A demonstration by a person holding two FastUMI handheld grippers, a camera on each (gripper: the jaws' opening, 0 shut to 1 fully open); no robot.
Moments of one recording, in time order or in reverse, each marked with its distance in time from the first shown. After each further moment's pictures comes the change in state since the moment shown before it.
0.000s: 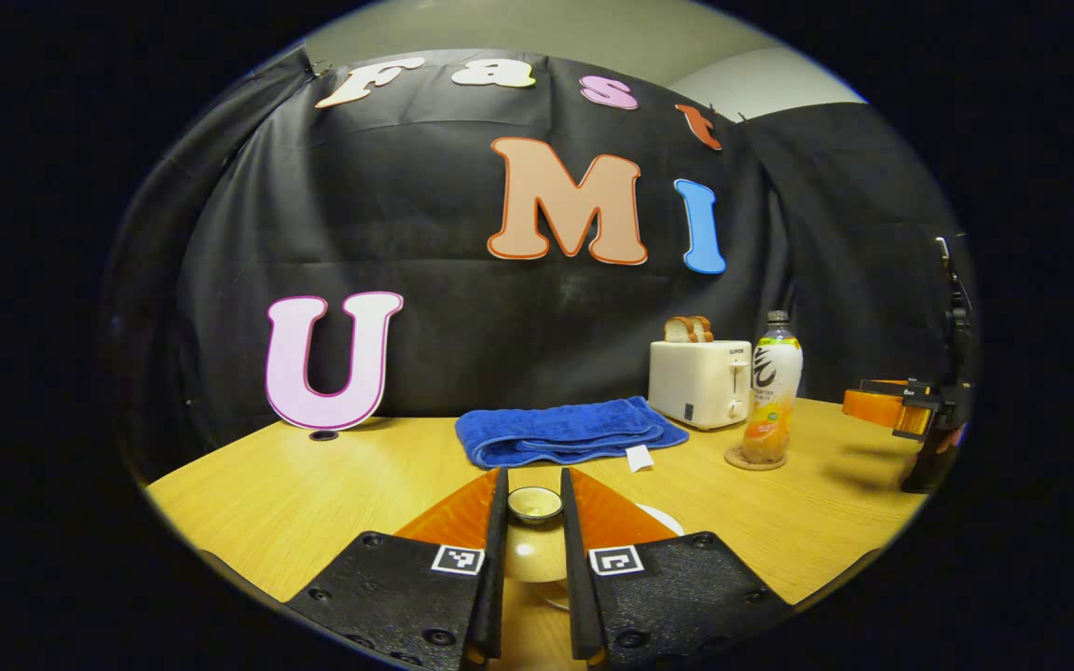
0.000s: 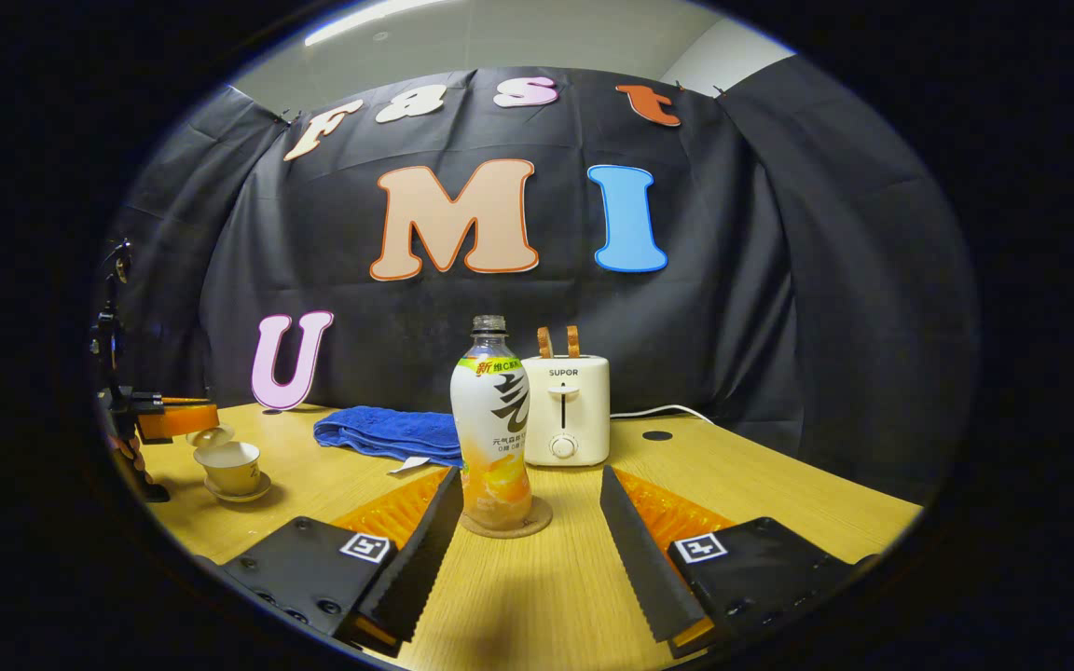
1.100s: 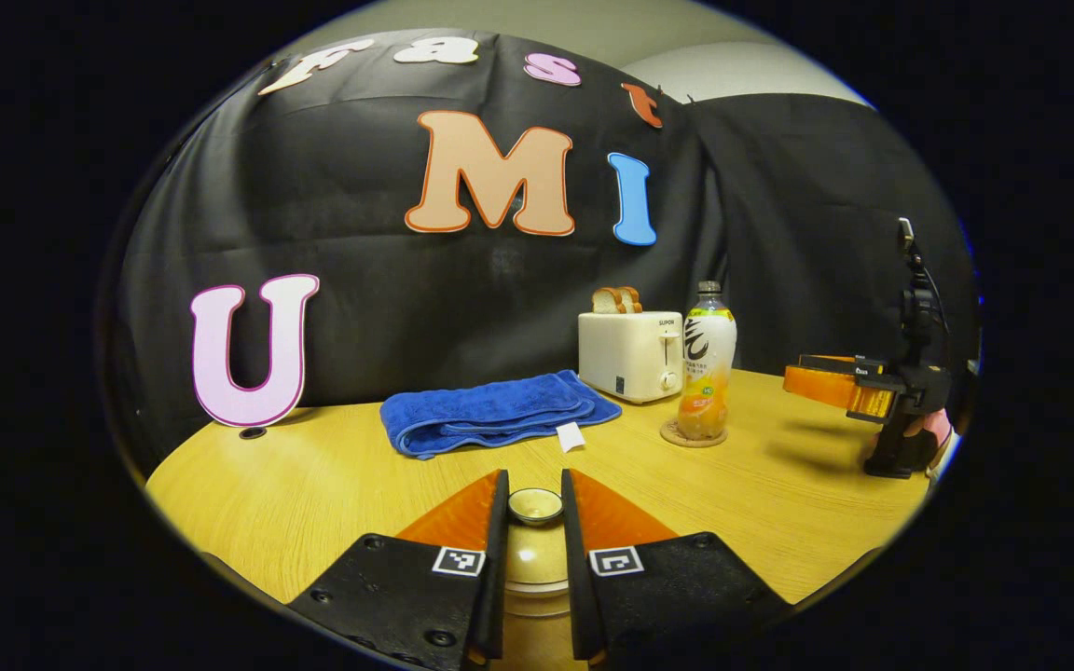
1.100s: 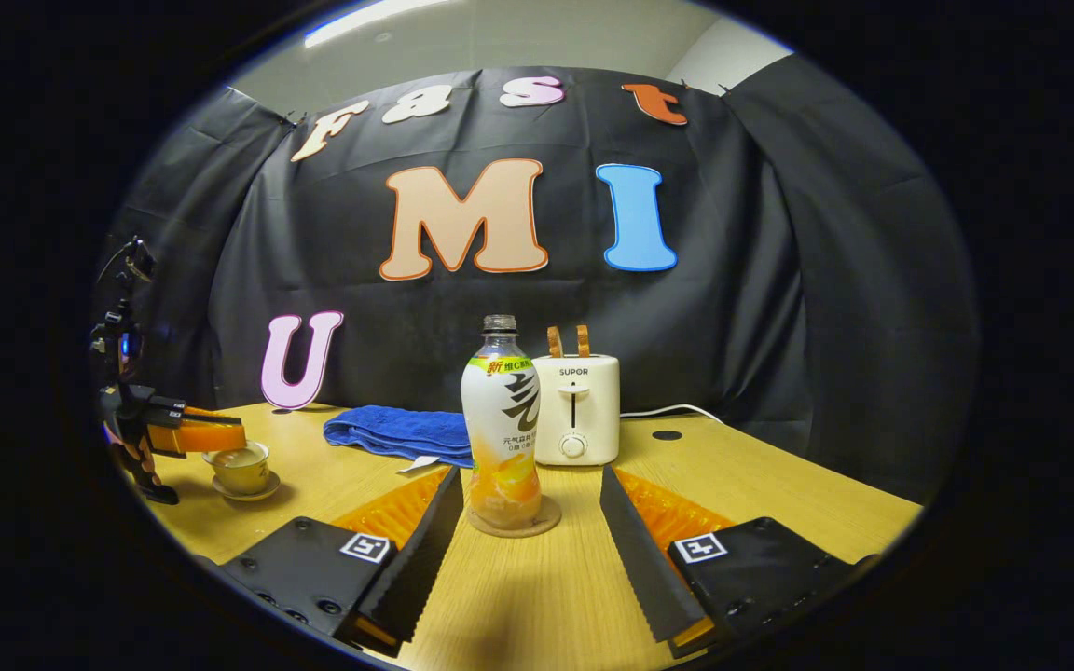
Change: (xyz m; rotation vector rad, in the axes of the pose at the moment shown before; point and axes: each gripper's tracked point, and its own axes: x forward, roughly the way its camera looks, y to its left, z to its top) left arm 0.007 -0.037 -0.014 0.030 0.096 -0.194; right arm -0.002 0.004 -0.002 0.000 0.000 0.036
